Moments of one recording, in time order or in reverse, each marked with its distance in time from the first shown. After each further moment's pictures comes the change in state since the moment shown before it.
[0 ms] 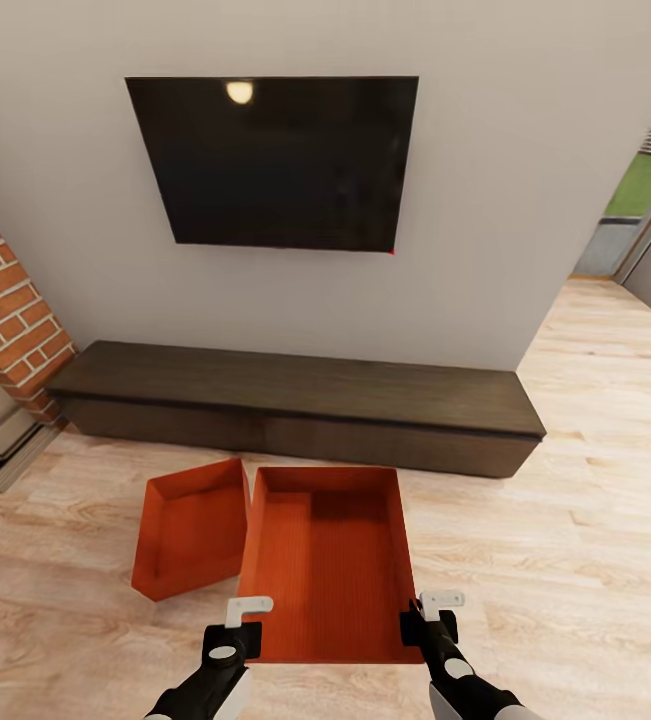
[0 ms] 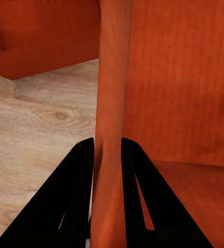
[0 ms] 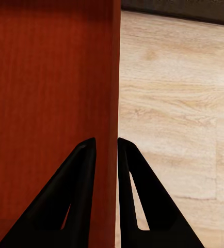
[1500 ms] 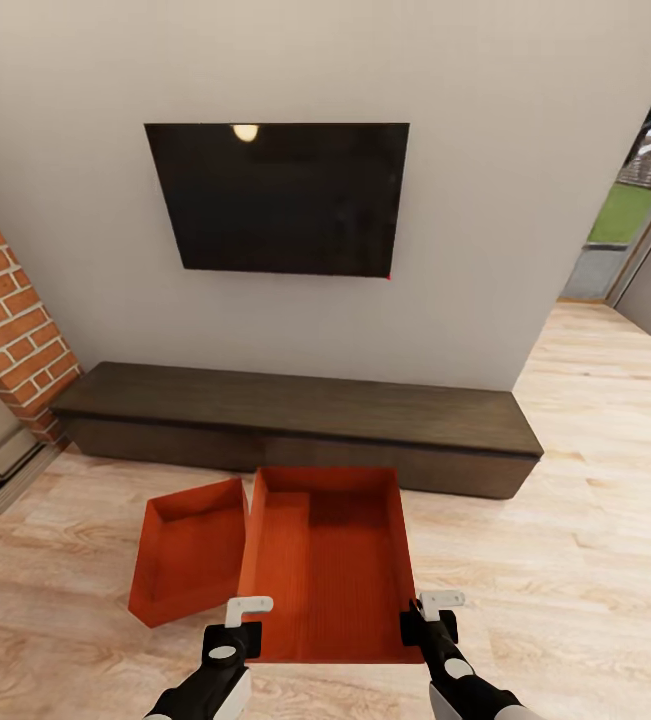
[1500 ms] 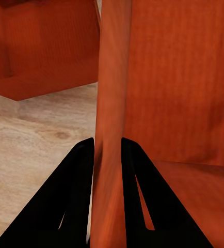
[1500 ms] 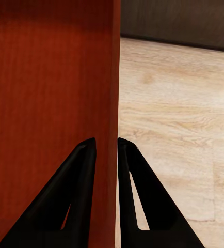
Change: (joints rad) left arm 0.000 0.000 -0.001 -0.001 0.000 0.000 0.000; right arm 0.000 0.000 0.000 0.000 0.000 -0.002 0.000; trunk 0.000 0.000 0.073
